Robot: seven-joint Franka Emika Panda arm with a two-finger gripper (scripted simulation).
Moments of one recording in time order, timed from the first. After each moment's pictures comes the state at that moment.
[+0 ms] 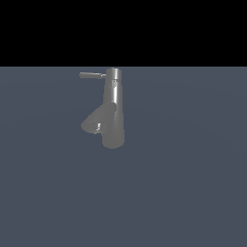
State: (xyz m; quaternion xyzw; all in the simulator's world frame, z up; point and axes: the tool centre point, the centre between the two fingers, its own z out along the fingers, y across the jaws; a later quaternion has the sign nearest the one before) arm -0.251 0.010 0.495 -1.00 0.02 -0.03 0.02
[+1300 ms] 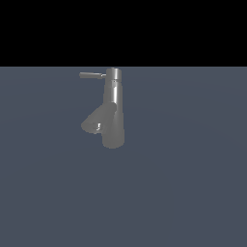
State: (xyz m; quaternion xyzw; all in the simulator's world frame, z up) arm -0.167 0.024 0.492 -0.98 0.18 -0.01 0.04
